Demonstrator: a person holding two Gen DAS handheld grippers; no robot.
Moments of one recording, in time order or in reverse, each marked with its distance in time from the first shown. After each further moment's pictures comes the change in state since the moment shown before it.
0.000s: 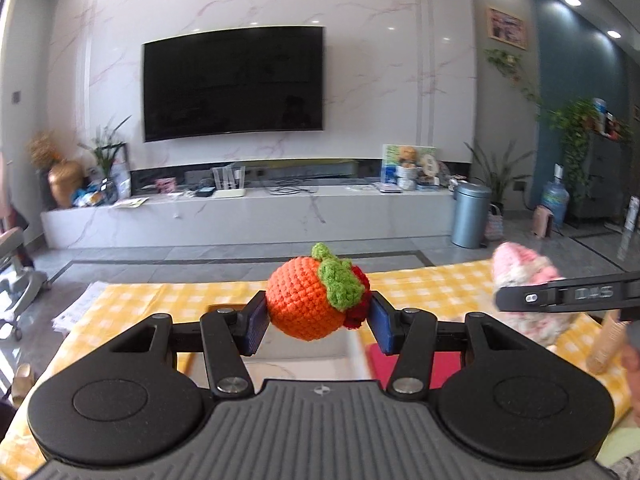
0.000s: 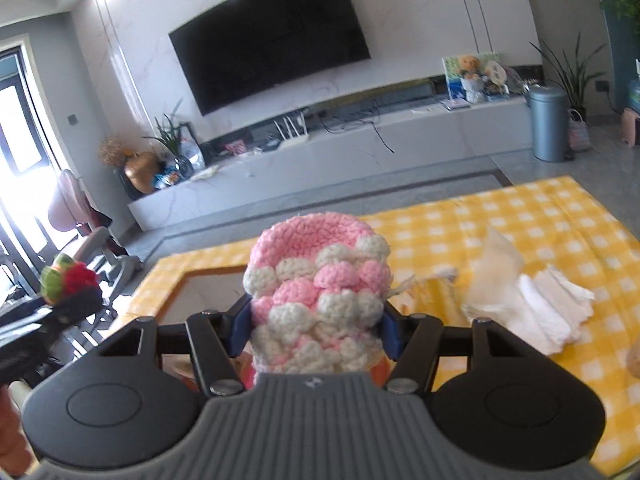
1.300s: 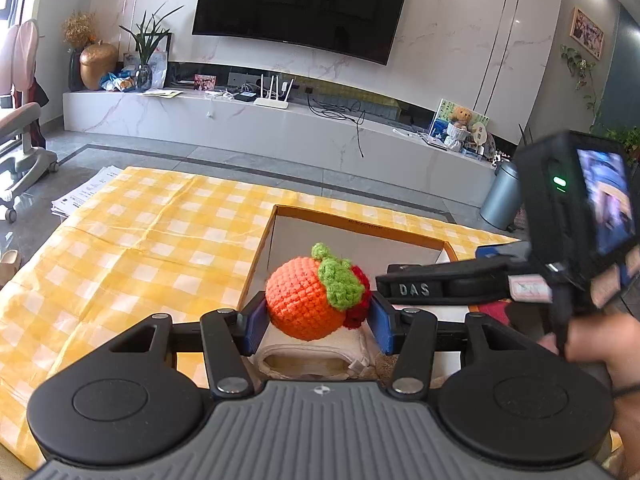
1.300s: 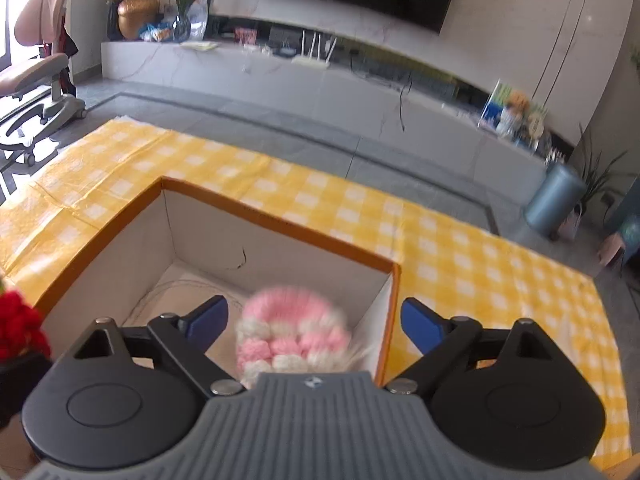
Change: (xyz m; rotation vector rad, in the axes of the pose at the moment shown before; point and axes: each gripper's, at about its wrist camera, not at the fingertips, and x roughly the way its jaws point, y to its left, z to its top) left arm 0.057 0.101 -0.038 -0.237 0.216 0.005; right arm 0.213 0.135 -0.026 -0.478 0.205 -0.260
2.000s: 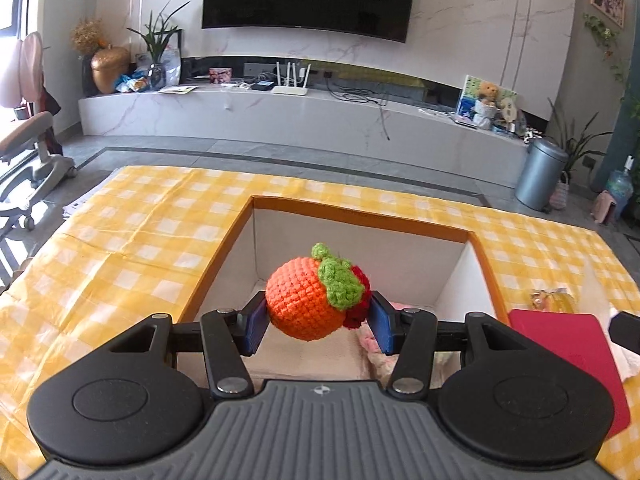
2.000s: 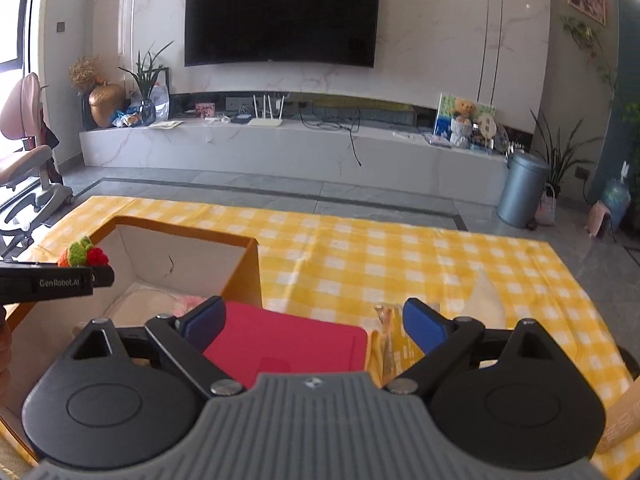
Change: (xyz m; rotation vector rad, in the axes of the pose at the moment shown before) left arm 0.065 -0.039 0.002 0.037 0.043 0.139; right arm -0.077 -0.121 -0.077 0.210 -0.155 0.005
